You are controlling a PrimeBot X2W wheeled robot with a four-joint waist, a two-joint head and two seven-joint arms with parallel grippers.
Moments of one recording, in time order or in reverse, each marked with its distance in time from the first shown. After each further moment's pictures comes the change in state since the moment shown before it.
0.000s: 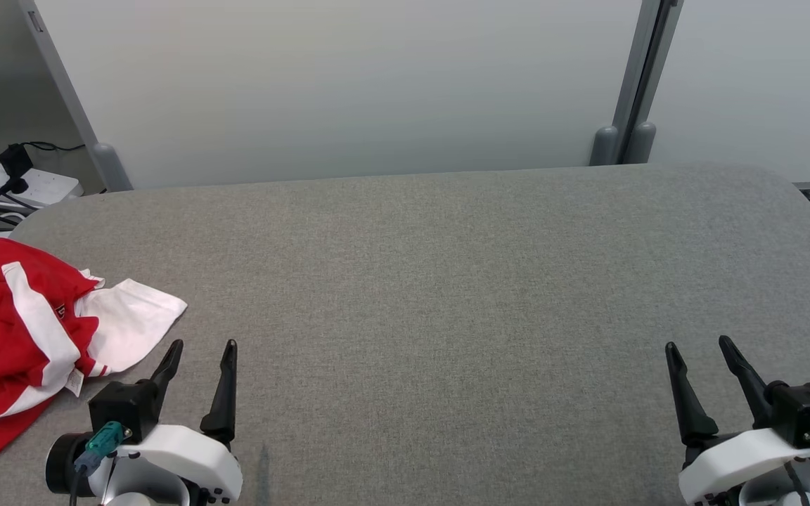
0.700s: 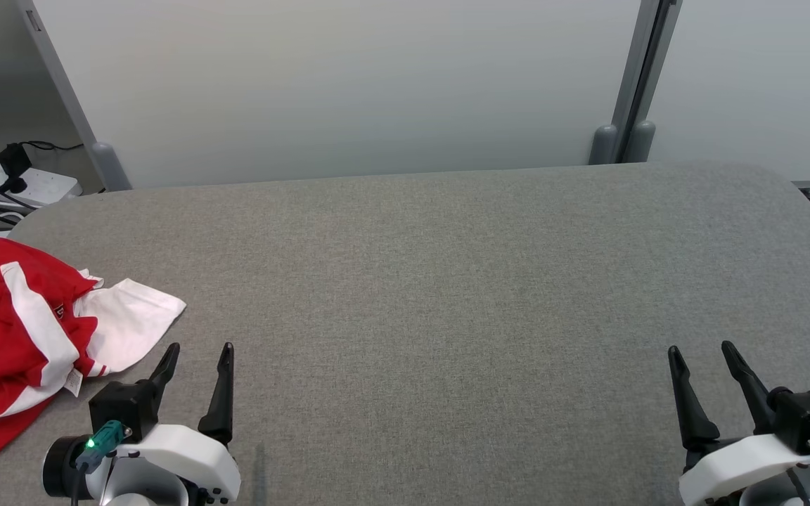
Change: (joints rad) left arm 0.002 0.002 0.001 0.004 0.014 0.015 0.018; right arm 0.008 0.012 -0.011 0.008 0.000 0.000 -0.017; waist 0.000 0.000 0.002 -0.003
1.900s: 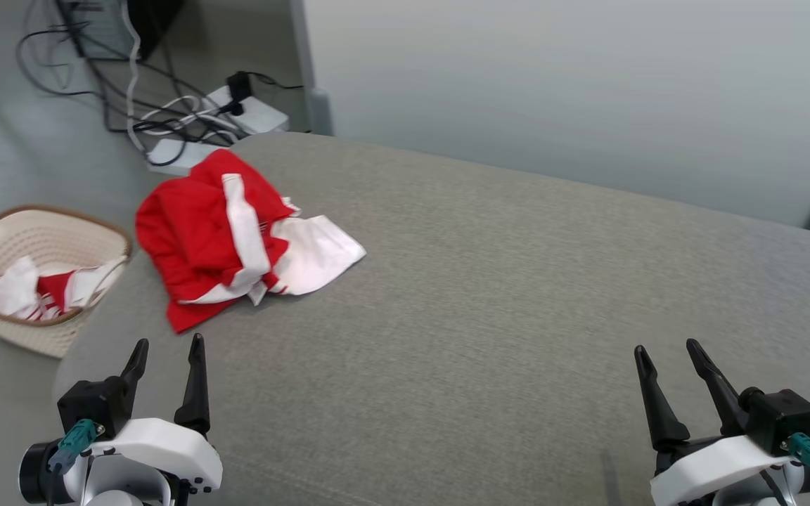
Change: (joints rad) left arm 0.001 0.011 0.032 -0.014 -0.043 0.056 -0.012; right arm 0.007 0.012 0.077 -0.043 0.049 0.000 -0.001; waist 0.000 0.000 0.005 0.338
